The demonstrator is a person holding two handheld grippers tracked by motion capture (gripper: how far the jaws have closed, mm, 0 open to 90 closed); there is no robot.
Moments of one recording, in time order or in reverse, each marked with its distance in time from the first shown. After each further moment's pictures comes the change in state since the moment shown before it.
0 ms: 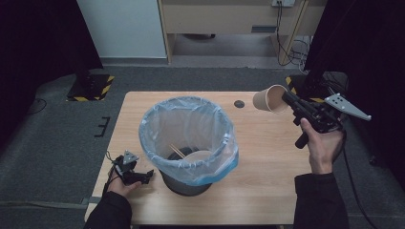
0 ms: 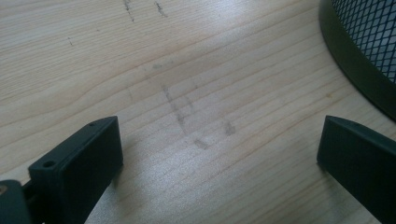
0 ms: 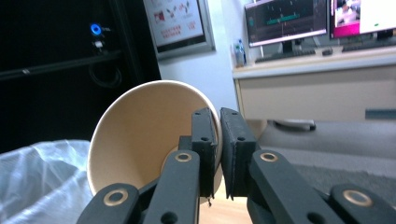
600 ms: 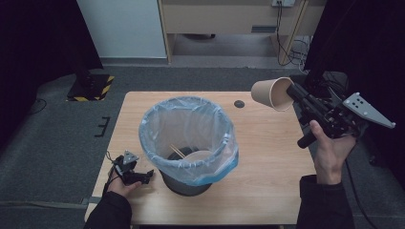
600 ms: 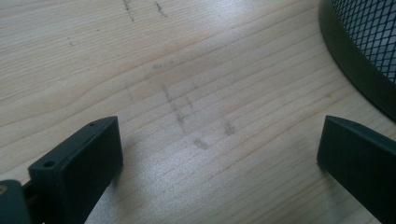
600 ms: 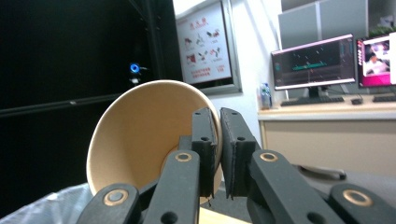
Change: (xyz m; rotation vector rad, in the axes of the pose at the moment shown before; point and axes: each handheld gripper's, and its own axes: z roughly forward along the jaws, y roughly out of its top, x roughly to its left) left arm 0.000 0.000 0.000 0.000 0.000 0.000; right arm 0.042 0.037 -0.027 -0.163 0.114 -0.039
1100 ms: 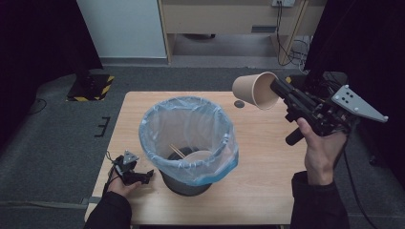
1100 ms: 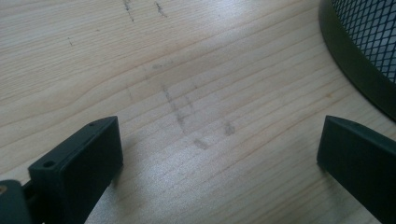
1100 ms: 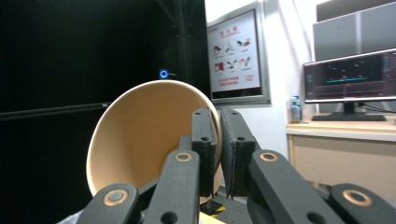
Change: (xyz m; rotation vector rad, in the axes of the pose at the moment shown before) left arm 0.000 0.000 0.000 0.000 0.000 0.000; right arm 0.043 0.019 0.021 -0.018 0.117 -0.029
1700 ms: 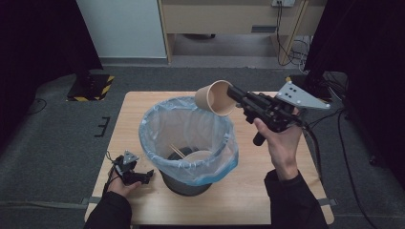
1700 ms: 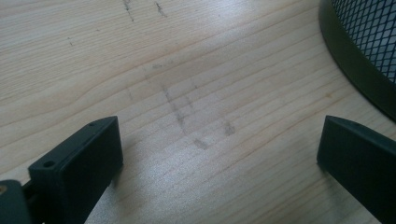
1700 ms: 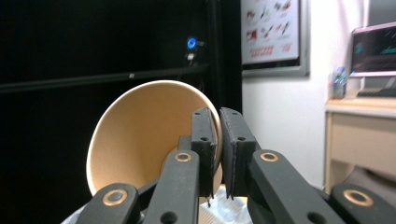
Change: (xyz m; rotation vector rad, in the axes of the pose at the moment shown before) left arm 0.000 0.000 0.000 0.000 0.000 0.000; right arm 0.038 -0.032 0.061 0.137 0.112 0.015
